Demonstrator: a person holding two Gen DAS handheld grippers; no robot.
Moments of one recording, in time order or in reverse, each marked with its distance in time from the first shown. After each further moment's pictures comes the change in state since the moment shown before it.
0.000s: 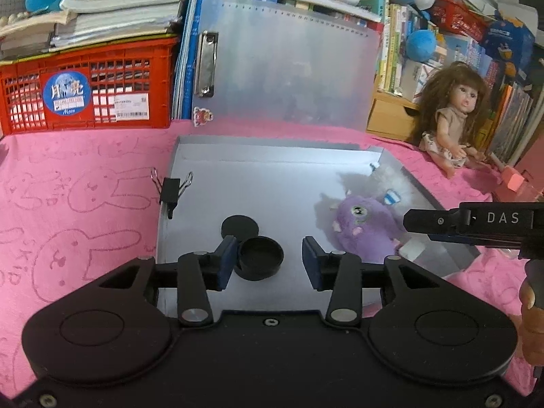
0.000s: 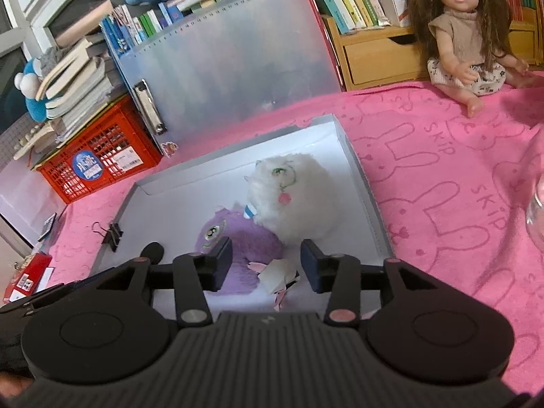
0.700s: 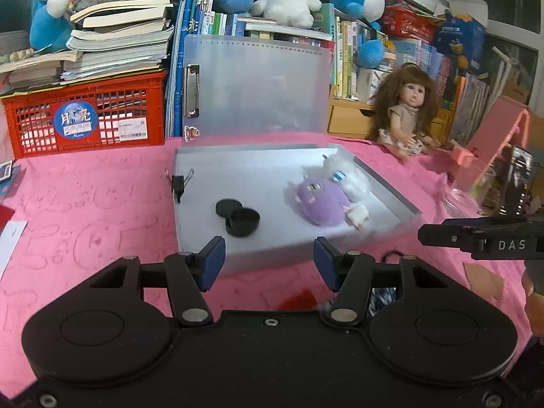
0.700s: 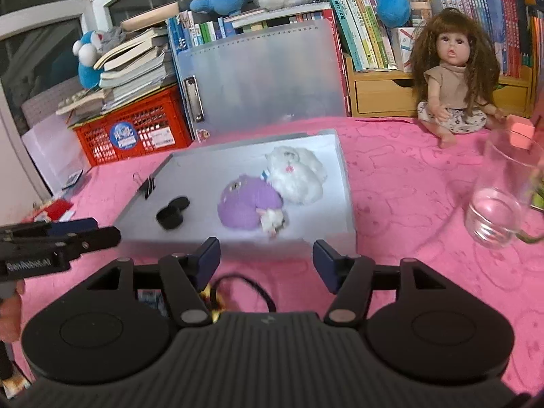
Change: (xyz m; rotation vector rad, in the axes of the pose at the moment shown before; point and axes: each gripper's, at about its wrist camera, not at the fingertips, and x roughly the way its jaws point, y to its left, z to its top) left arm -0.106 -0.005 -0.040 0.085 -0.058 -0.064; right arm -0.095 0.000 -0.056 -0.201 -0.075 0.006
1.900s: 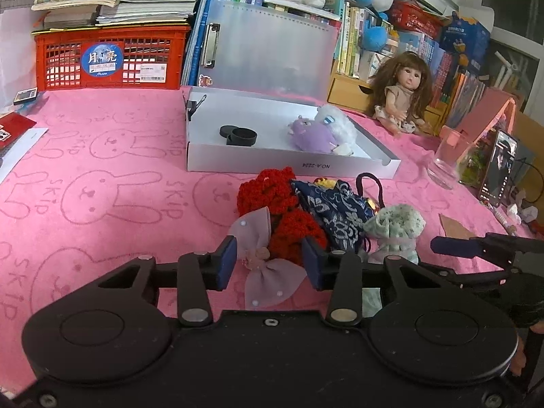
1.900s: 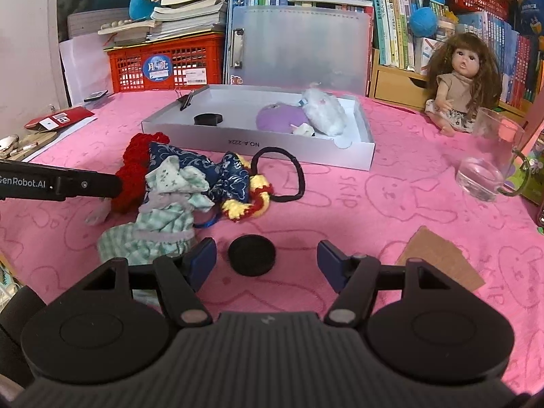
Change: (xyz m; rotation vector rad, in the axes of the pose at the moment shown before) left arm -0.048 -0.007 -0.082 -0.110 0.052 -0.003; right arm -0.040 0.048 -0.096 -0.229 0.023 -0.054
